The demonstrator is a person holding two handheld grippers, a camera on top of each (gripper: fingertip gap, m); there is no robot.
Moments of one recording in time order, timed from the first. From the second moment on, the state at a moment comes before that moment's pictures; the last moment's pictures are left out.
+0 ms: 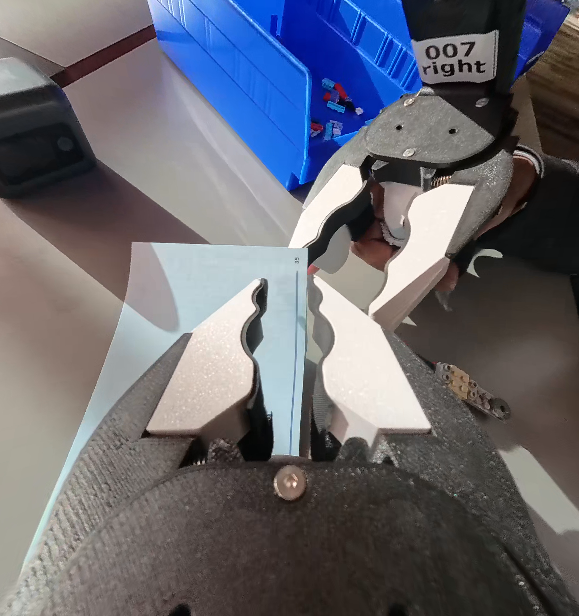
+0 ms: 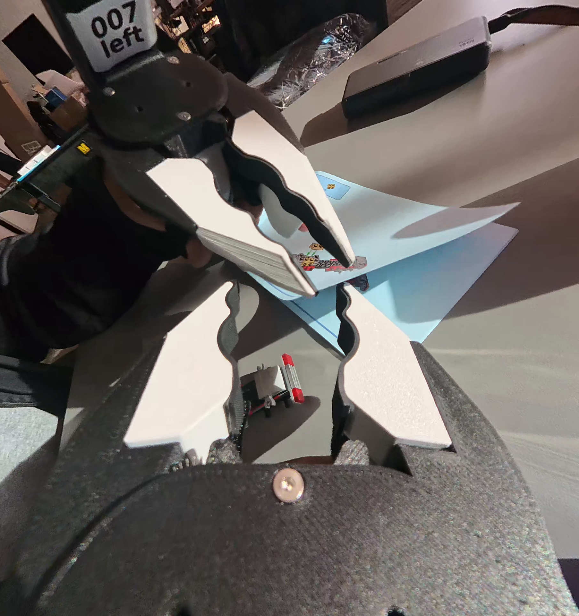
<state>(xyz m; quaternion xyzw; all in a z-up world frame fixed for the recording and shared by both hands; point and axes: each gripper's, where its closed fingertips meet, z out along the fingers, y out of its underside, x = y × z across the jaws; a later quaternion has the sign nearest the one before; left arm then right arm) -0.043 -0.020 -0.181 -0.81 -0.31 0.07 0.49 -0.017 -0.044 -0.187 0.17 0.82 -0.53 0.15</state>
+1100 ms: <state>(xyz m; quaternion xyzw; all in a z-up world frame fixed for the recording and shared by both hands) -0.048 -0.024 -0.185 -0.79 -0.34 0.04 0.50 -0.015 -0.046 -0.189 0.16 0.82 -0.53 0.14</state>
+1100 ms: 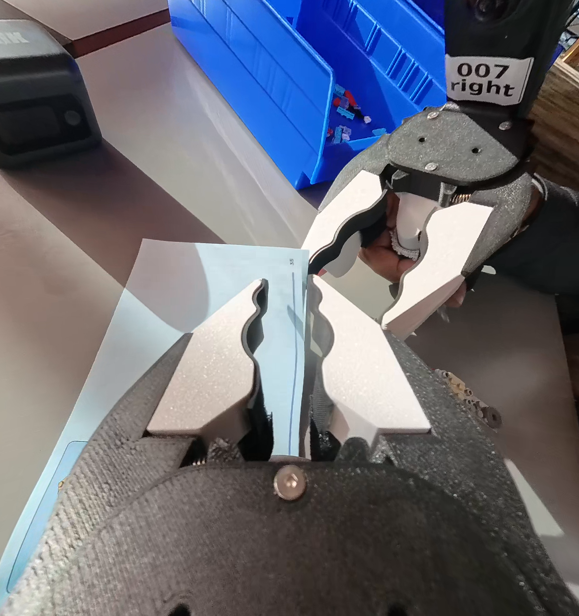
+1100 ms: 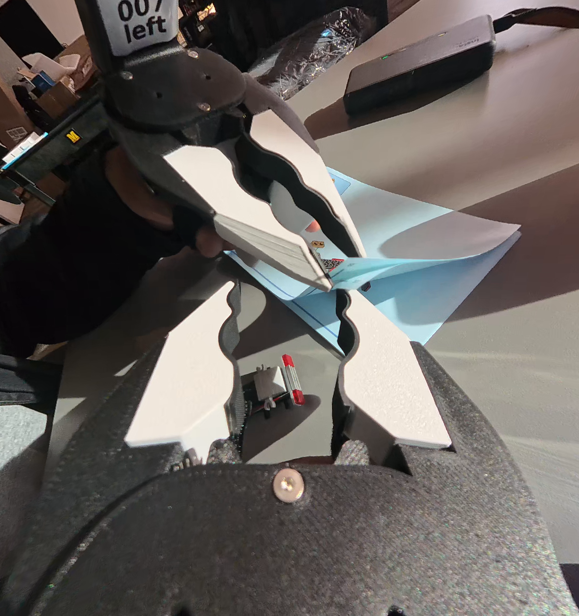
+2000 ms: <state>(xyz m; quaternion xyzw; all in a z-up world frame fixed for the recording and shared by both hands) -0.053 -0.031 -0.197 -0.78 -0.39 0.02 0.49 -0.017 -0.045 -0.190 0.17 0.83 -0.52 0.12</state>
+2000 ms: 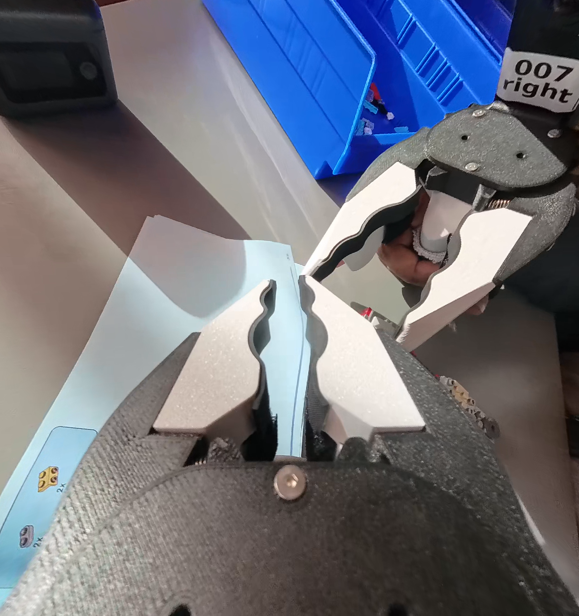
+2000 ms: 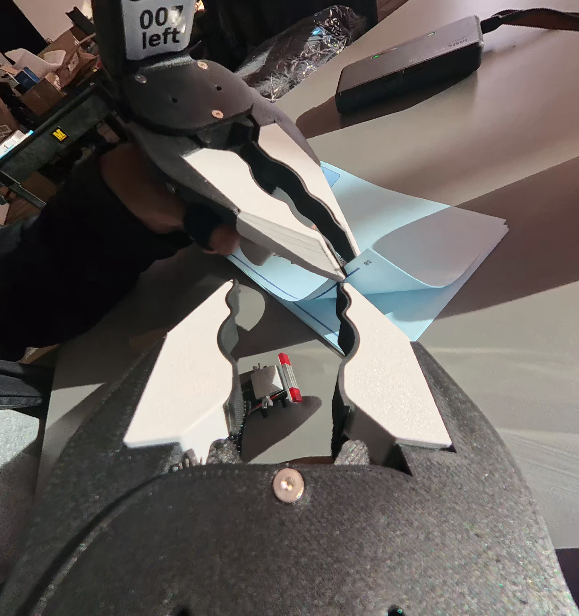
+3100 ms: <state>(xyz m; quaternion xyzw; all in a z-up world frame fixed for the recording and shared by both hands) -0.058 -0.035 -0.185 -0.74 -0.41 -0.01 0.53 -0.014 -0.045 -0.190 0.16 0.83 -0.52 0.13</state>
